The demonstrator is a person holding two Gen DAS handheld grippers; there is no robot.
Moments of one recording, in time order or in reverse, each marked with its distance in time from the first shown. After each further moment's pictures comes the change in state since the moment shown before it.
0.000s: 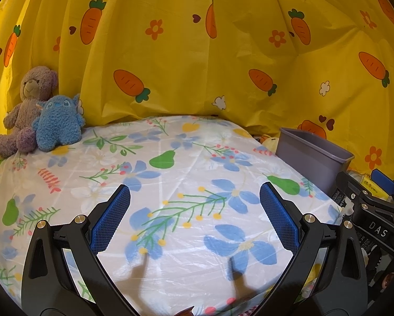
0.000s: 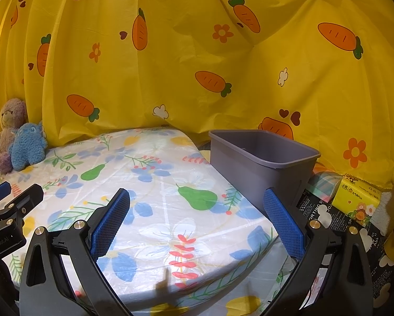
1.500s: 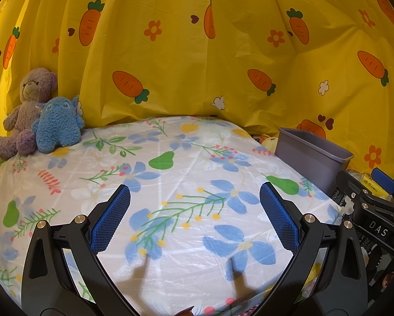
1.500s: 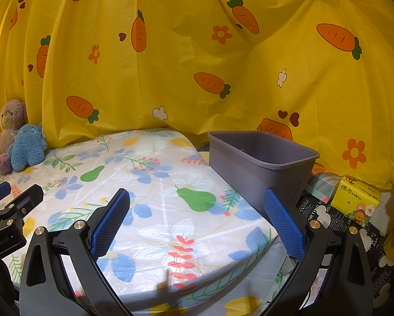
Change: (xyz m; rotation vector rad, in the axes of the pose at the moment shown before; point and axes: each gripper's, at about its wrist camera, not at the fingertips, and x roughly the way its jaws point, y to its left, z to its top) left arm 0.003 -0.002 0.002 0.002 0.001 0.002; right arm 0.000 -0.003 0.001 0.001 0.001 0.002
